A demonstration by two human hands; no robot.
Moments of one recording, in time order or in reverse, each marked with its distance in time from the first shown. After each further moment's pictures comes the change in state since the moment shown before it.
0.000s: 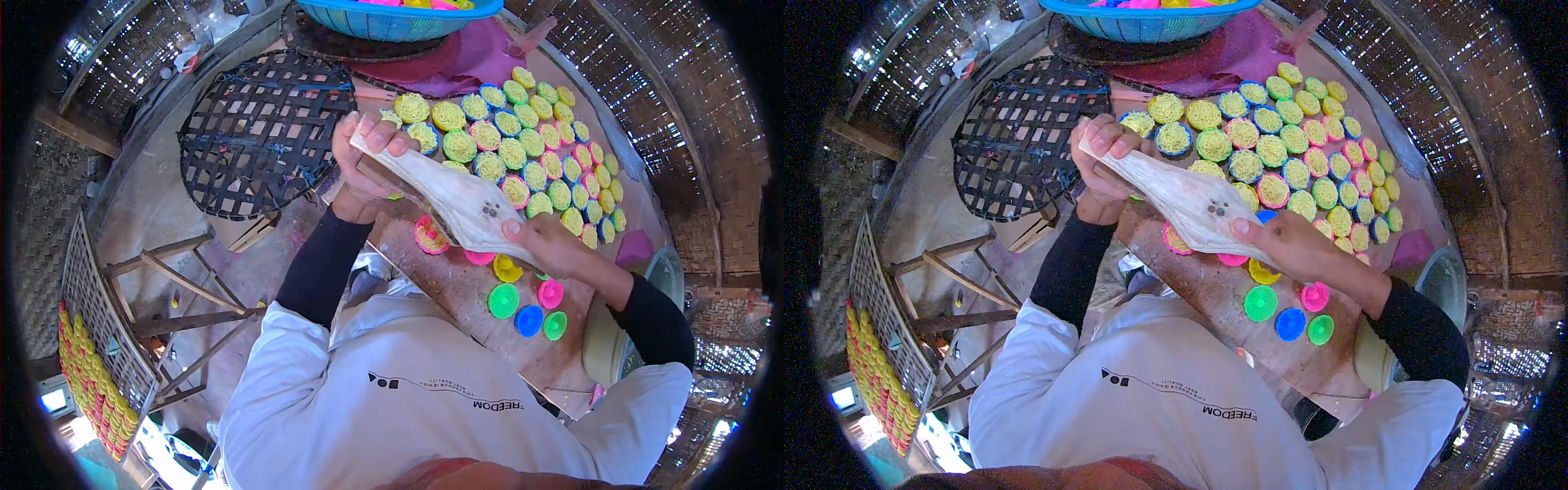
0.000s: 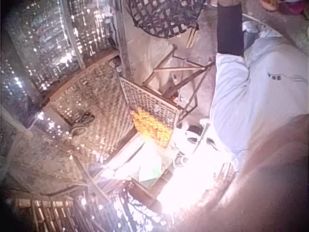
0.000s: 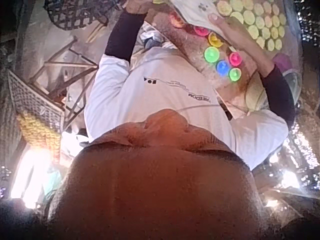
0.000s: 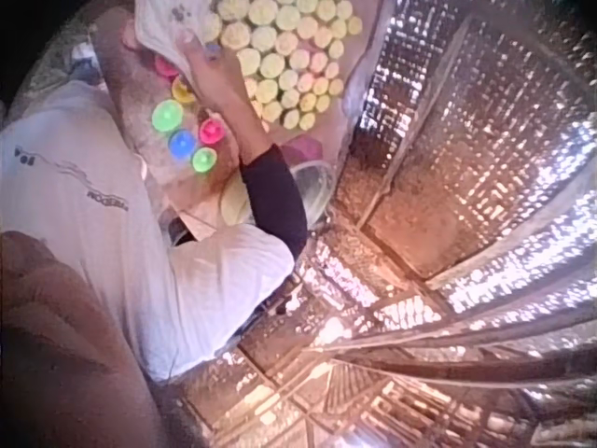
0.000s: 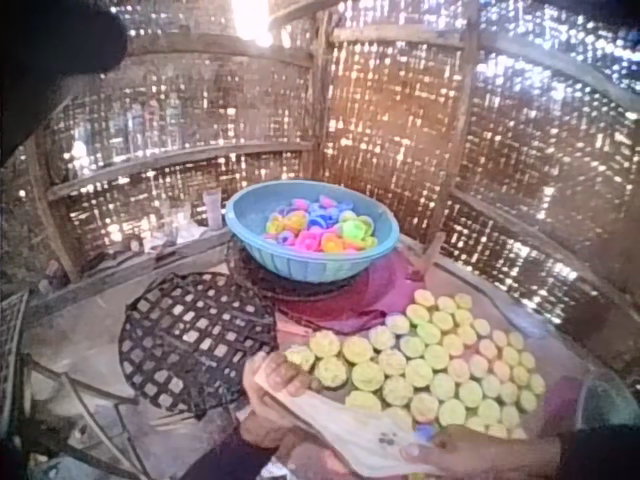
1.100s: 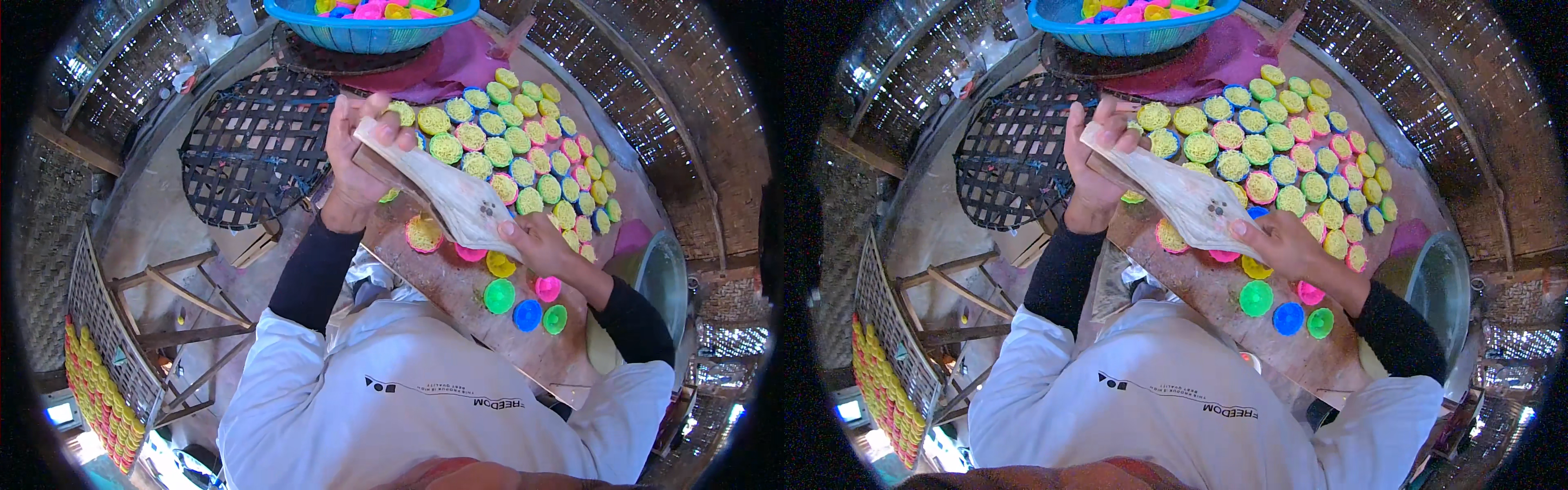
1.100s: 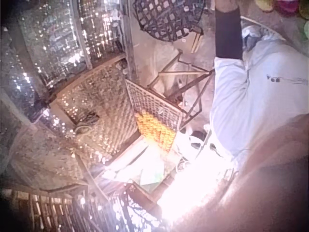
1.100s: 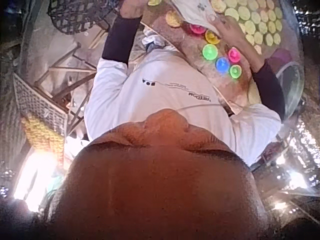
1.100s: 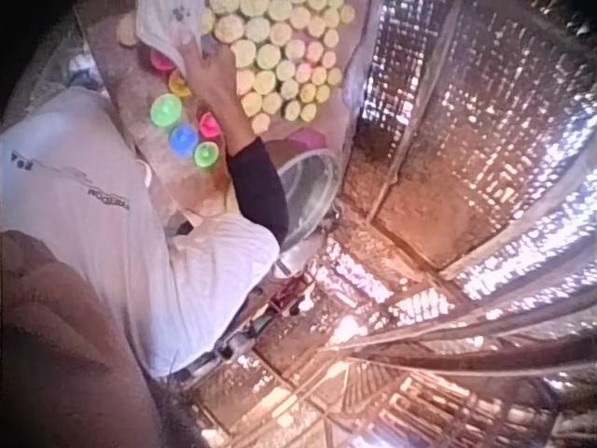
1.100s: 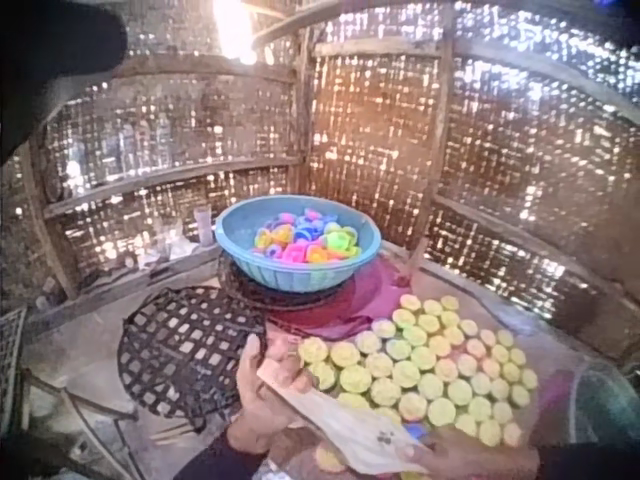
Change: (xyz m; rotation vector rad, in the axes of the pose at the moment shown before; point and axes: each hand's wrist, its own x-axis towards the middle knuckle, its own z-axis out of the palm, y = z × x) left_hand 0.018 -0.006 0.045 0.170 0.107 -0.100; right_hand -0.002 0.046 0.024 0.206 0.179 -0.169
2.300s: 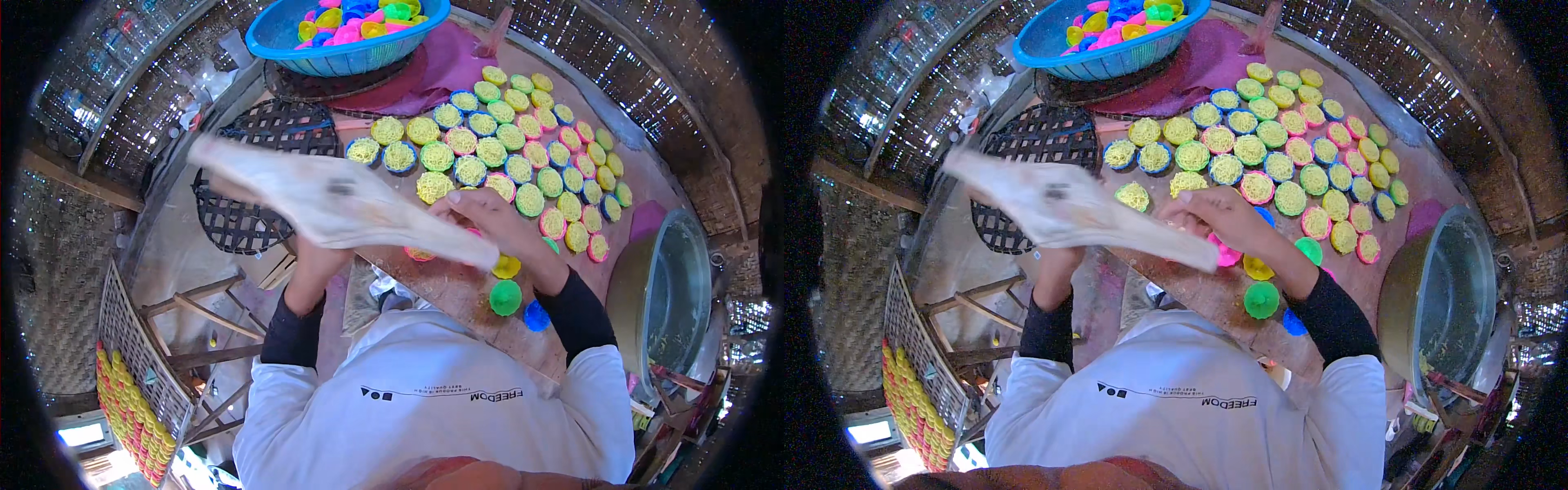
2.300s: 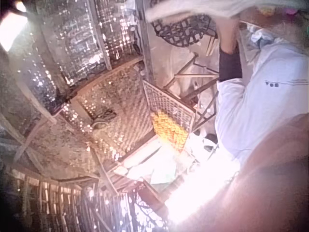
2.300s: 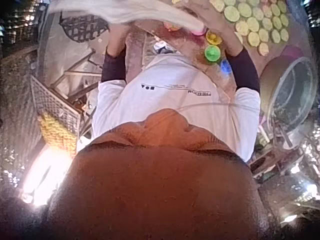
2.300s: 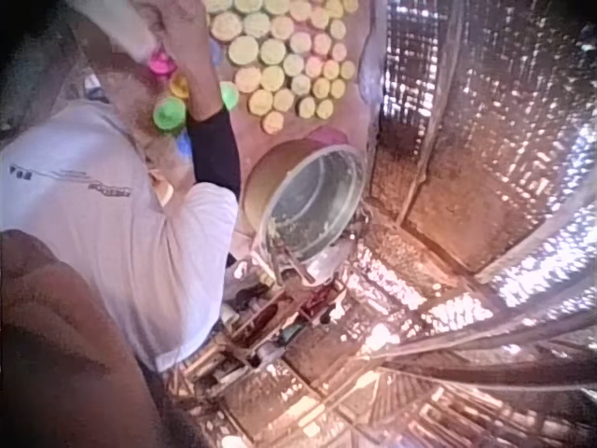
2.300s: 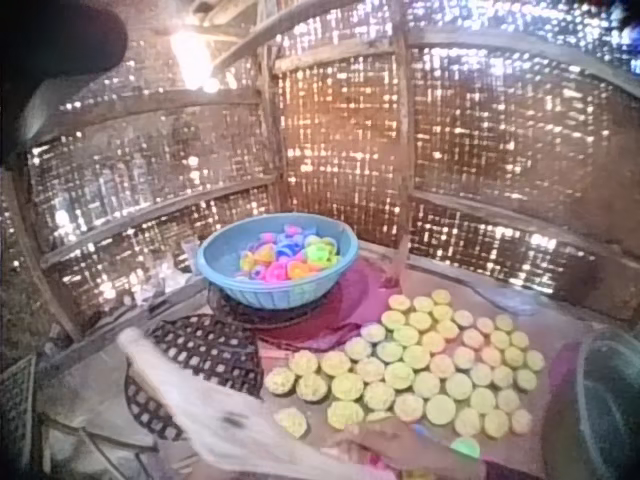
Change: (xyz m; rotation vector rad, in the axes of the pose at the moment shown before) left_hand -0.093 0.020 0.010 1.899 0.230 0.221; right_hand 0.046 -0.014 0.033 0.480 -0.134 -0.221
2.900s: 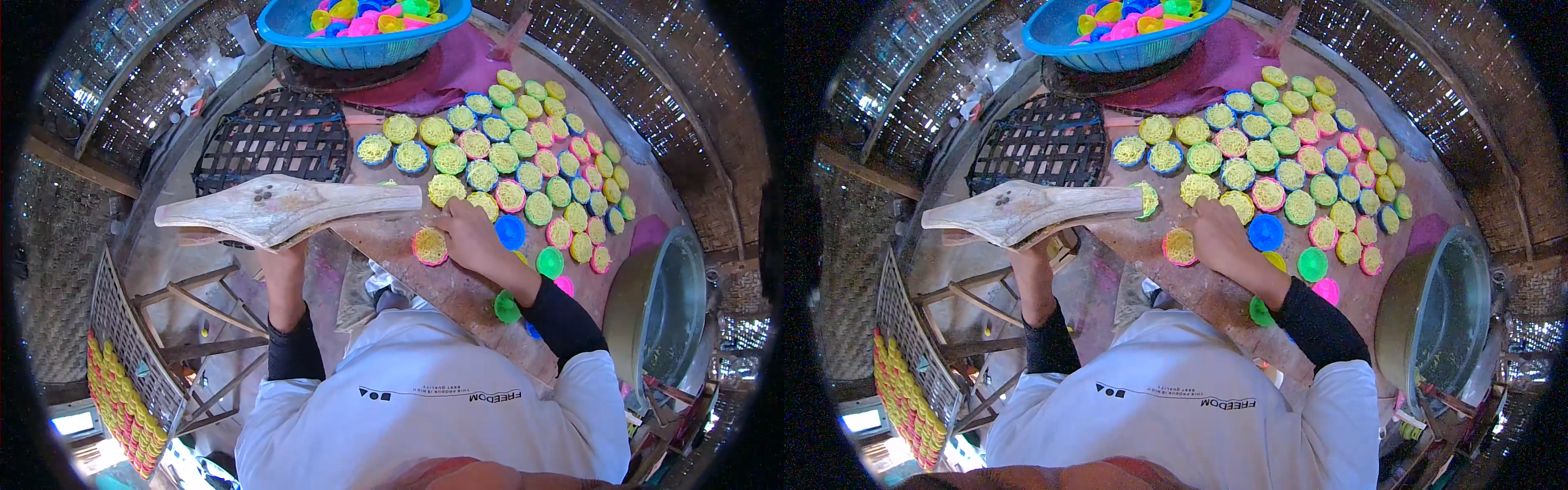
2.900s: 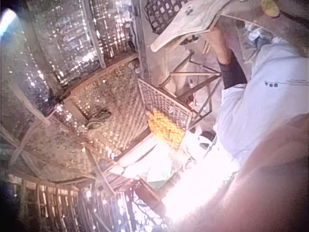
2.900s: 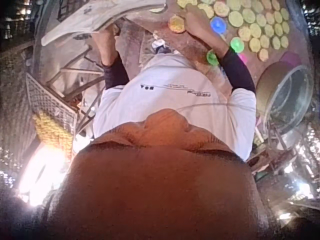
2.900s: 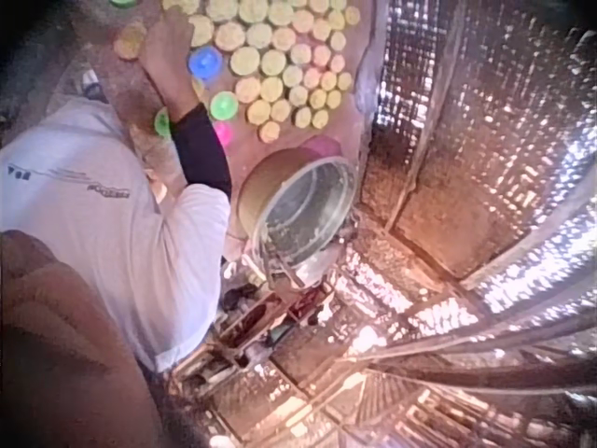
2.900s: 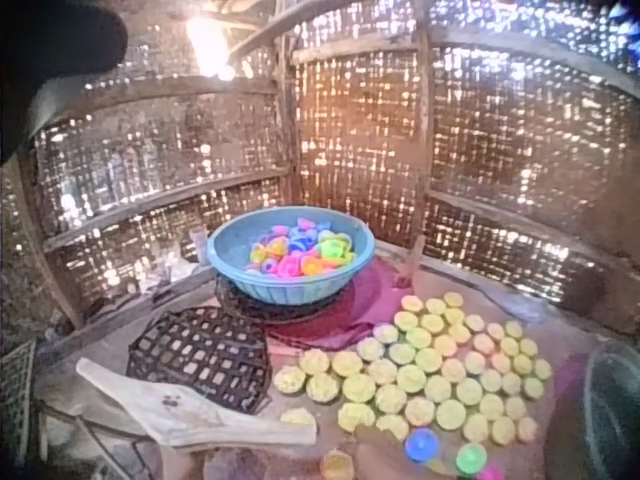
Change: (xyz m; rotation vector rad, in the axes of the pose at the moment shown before) left_hand -0.019 -0.012 -0.043 0.111 0.324 -0.275; right_hand 0.028 0.043 0.031 -1.080 0.217 -0.230
